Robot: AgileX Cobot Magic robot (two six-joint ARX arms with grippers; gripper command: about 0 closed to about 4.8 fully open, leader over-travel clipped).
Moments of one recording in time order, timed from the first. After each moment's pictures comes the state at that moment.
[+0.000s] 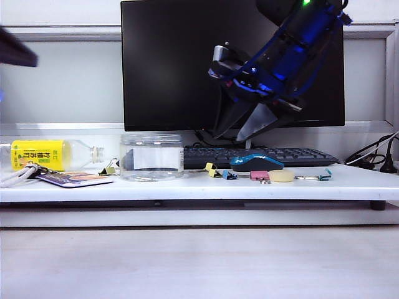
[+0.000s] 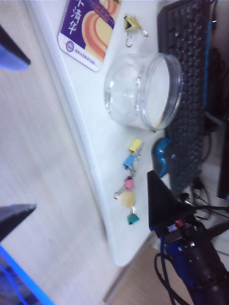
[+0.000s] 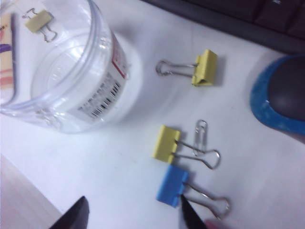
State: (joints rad) left arm -0.69 0.21 0.20 -0.18 -0.02 -0.26; right arm 0.52 1.61 1.14 -0.30 -0.21 0.05
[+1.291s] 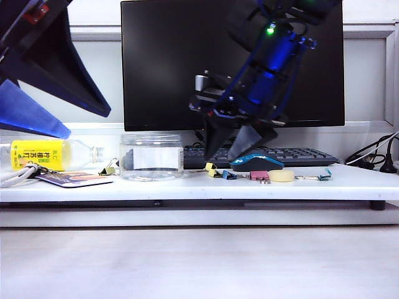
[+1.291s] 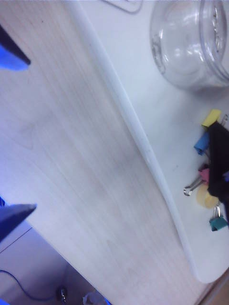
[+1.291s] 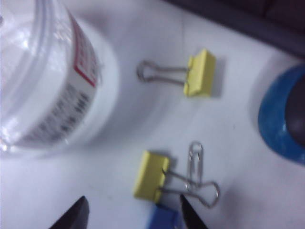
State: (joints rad) left arm -0.69 0.81 0.45 -0.20 0.11 -0.20; right arm 0.57 1.77 1.26 -0.34 -0.08 0.04
